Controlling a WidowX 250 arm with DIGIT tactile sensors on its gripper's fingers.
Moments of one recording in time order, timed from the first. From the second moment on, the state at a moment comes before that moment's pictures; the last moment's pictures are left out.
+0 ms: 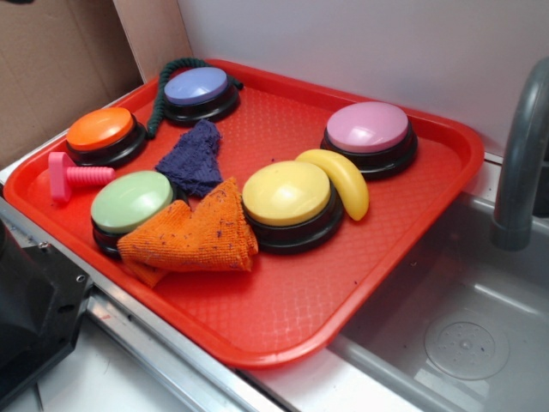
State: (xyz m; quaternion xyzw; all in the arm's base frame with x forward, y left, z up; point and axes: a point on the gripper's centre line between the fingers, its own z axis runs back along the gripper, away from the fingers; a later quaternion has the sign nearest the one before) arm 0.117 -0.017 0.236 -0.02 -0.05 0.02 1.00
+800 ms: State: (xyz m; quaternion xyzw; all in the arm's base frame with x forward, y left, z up) arm 0.120 0.013 0.199 -0.02 -0.04 0.10 0.99
